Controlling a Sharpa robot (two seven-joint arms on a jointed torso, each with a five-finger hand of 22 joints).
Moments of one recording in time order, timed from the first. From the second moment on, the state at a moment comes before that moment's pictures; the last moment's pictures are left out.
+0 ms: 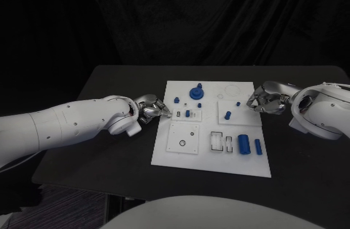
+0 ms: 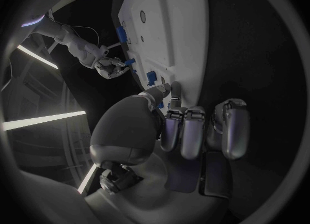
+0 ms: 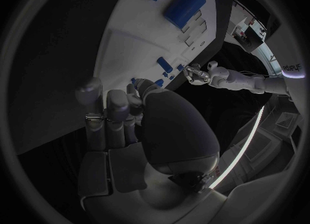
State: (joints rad) left arm 1.16 -0.81 -0.21 1.33 -0.71 -0.13 0.03; left_hand 1.19 -0.02 0.41 -0.02 0.27 0.86 0.13 0.16 0.81 1.47 0.07 1.58 1.31 1.47 0.01 1.56 1.31 0.03 1.46 0.12 1.44 1.31; right arm 1.38 -0.97 -0.25 1.57 -1.26 -0.15 -0.22; right_hand 1.51 -0.05 0.26 0.23 0.39 0.86 0.13 0.27 0.19 1.19 0.04 1.21 1.00 1.42 -0.03 1.08 1.02 0.12 1.37 0.07 0.82 1.31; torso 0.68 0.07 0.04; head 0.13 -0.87
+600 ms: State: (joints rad) left arm 1.19 -0.92 -0.21 1.43 -0.95 -0.42 0.45; left_hand 1.33 -0.03 0.40 0.00 0.29 0.84 0.13 0.17 0.43 1.47 0.04 1.58 1.31 1.47 -0.01 1.56 1.31 0.01 1.46 0.11 1.56 1.31; right arm 1.45 -0.92 -0.25 1.62 -1.28 -0.30 -0.19; right_hand 1.47 -0.06 0.22 0.27 0.30 0.92 0.10 0.30 0.22 1.34 0.02 1.35 1.19 1.47 -0.05 1.23 1.17 0.10 1.45 0.06 1.05 1.31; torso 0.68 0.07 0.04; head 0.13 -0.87
